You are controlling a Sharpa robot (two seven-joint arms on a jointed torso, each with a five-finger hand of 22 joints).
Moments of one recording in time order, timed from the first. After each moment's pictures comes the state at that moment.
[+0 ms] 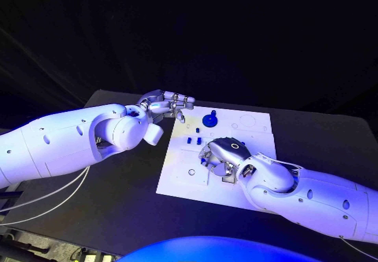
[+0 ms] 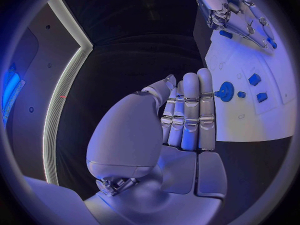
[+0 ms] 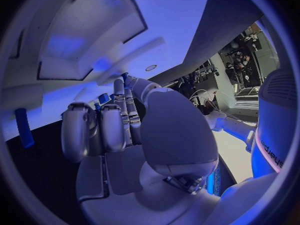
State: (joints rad) left arm 1.19 -0.89 0.02 1.59 -0.09 -0.27 0.12; left_hand 1.43 -0.13 0.41 0.00 0.06 1.04 0.18 0.09 0.11 1.13 0.10 0.23 0.15 1.22 0.01 0.84 0.47 0.17 1.10 0.10 0.81 0.56; right arm 1.03 -0.64 -0.12 1.61 -1.75 -0.45 -0.26; right_hand 1.40 -0.15 0.50 0.07 0.17 1.12 0.13 0.13 0.17 1.18 0.06 0.19 0.18 1.46 -0.01 1.33 1.21 0.06 1.45 0.09 1.34 1.31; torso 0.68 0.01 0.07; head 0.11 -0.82
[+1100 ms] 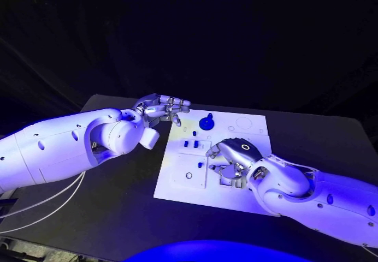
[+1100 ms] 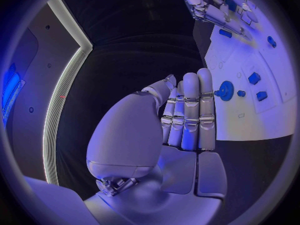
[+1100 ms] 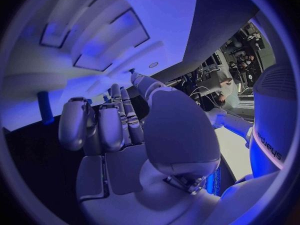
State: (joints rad) left arm 1.19 -0.90 0.02 1.59 -0.09 -0.26 0.12; left_hand 1.43 -0.13 0.41 0.00 0.06 1.03 0.18 0.09 0.11 1.13 0.10 0.24 0.15 1.22 0.01 0.84 0.47 0.17 1.10 0.10 0.81 0.55; right arm 1.07 -0.78 -0.11 1.73 -1.75 -0.46 -0.29; right_hand 1.34 -0.19 0.42 0.09 0.19 1.04 0.17 0.08 0.15 1.06 0.11 0.16 0.14 1.47 0.02 1.30 1.18 0.06 1.41 0.12 1.24 1.31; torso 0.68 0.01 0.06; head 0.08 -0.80
